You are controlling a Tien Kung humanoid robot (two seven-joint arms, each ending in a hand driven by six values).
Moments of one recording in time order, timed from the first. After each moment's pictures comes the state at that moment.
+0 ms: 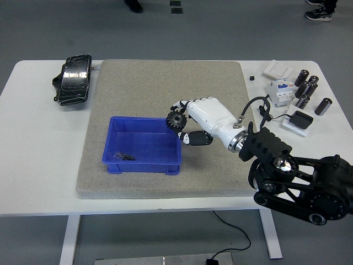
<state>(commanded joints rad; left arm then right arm) 0.03 0.30 -0.54 -0.35 0.42 0.33 0.25 0.77 -0.43 0.27 1.58 -1.88 -0.33 -0.38</state>
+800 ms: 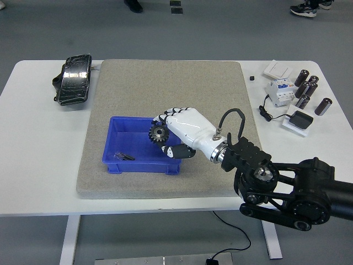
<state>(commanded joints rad) 0.02 0.30 -0.55 -0.35 0.43 0.32 0.26 0.80 -0.36 0.21 1.51 -1.93 -0.32 -0.39</state>
